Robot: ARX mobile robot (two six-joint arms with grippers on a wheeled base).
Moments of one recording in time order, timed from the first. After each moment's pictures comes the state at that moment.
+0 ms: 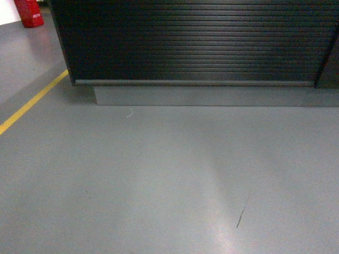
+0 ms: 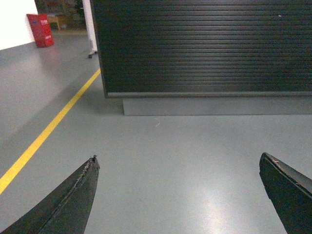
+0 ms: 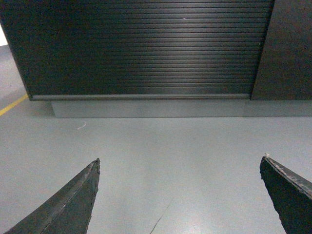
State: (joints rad) left arm 0.00 0.01 0.01 -0.01 0.00 -0.01; right arm 0.00 0.00 0.01 0.00 0.00 0.00
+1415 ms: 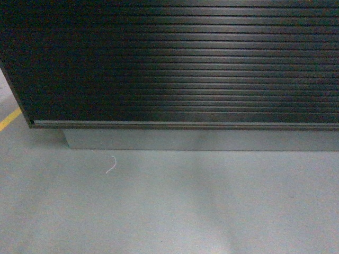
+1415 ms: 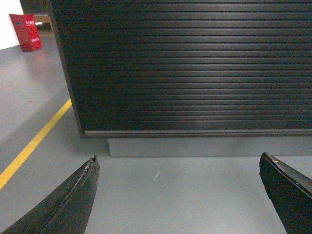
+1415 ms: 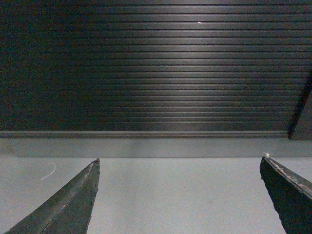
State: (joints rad) left arm 0.00 0.01 0.01 0.00 0.00 -0.01; right arm 0.00 0.00 0.01 0.00 0.00 0.00
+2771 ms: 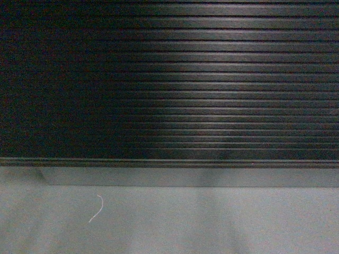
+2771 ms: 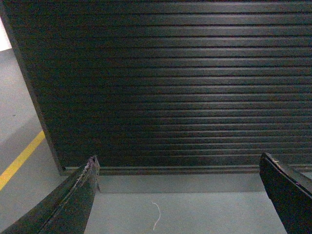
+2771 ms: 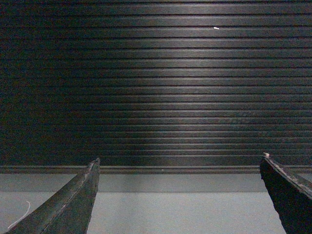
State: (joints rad) left arm 0.00 0.01 0.01 0.00 0.00 -0.01; right arm 0.00 0.00 0.01 0.00 0.00 0.00
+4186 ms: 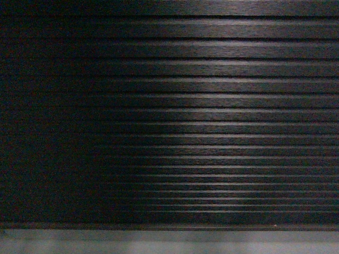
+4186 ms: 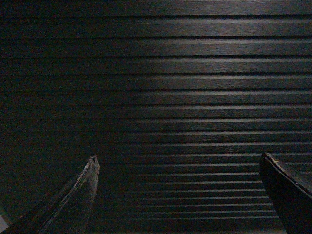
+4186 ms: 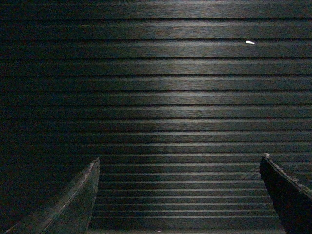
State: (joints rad) left arm 0.00 0.01 0.01 0.00 0.00 -0.01; right arm 0.00 0.00 0.01 0.00 0.00 0.00
